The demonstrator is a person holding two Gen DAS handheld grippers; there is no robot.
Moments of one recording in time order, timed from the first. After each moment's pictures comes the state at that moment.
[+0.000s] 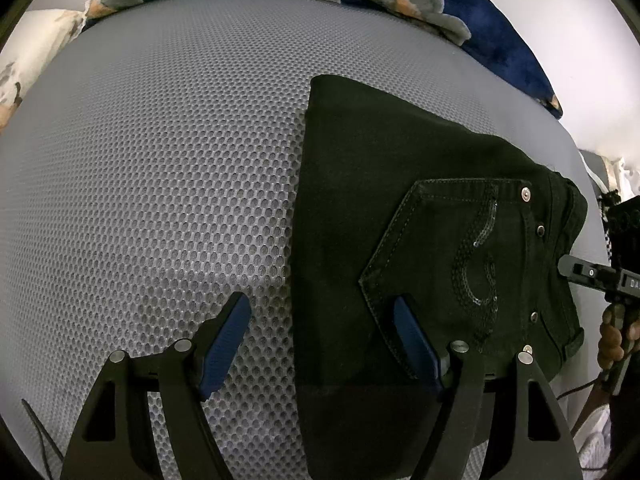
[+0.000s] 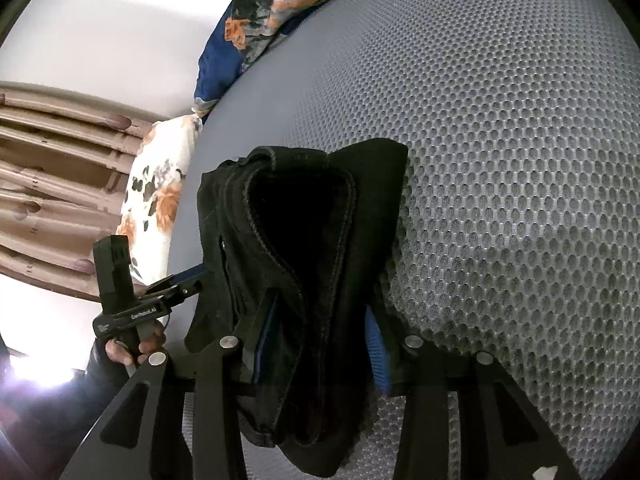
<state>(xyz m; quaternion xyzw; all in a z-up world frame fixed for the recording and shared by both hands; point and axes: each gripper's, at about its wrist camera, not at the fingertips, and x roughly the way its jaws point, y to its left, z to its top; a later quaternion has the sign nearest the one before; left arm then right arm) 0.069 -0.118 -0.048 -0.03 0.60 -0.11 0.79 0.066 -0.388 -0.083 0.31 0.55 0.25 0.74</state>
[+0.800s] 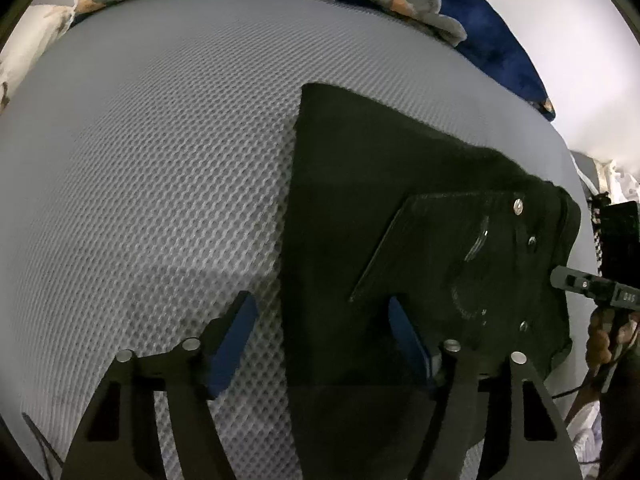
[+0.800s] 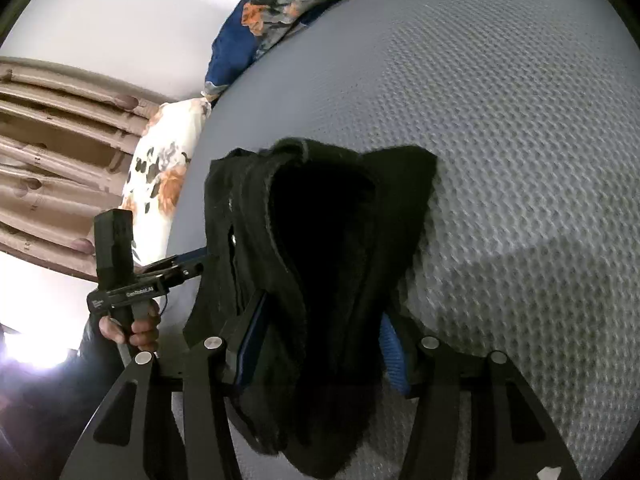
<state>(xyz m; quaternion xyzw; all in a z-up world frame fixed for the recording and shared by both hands) 0.097 -0.087 -0.059 -0.05 0.60 -0.13 0.78 0.069 -0.378 -0.080 0.28 0.55 0.28 0.74</state>
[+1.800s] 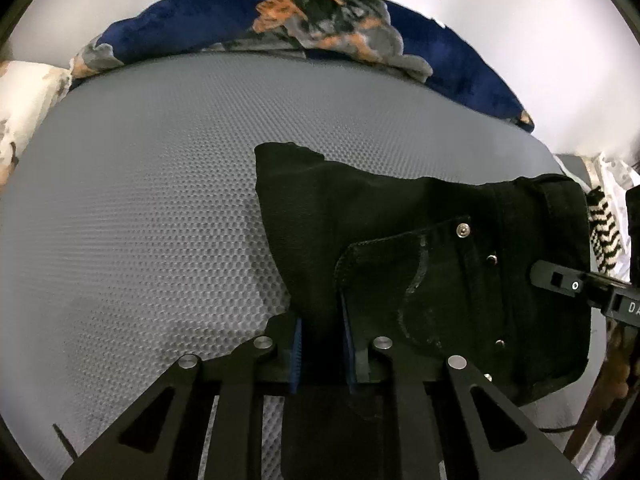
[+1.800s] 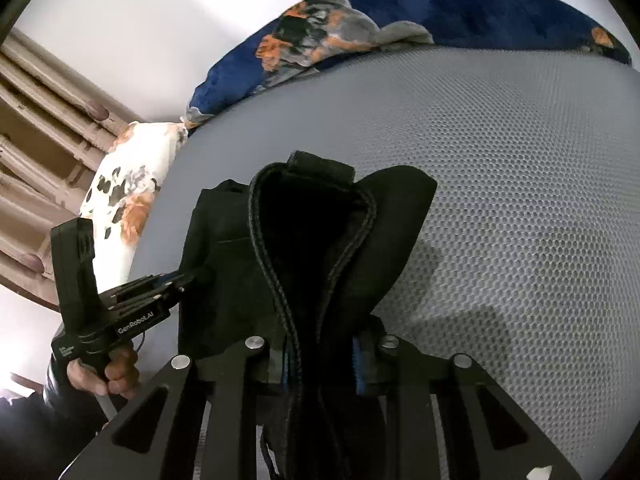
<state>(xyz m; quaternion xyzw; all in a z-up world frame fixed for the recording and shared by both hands) 0.085 -0.084 -0.015 -0.01 0.53 -0.15 0.83 0.056 -0.300 -0.003 0.21 0.51 0.16 0.82</state>
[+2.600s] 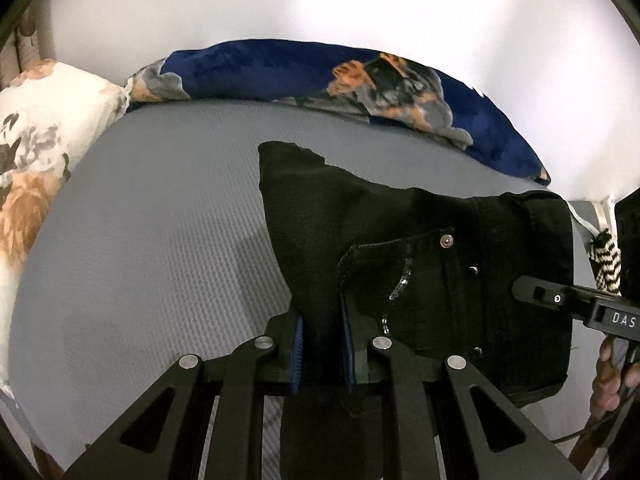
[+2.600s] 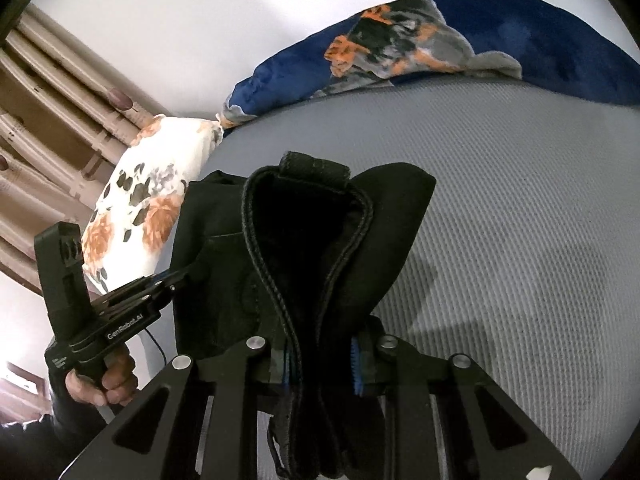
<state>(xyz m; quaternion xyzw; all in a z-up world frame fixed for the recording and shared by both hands) 0.105 0.002 0.035 -0.03 0.48 -0.10 0.87 0.113 -0.217 0.025 0.19 0.50 0.19 0.82</state>
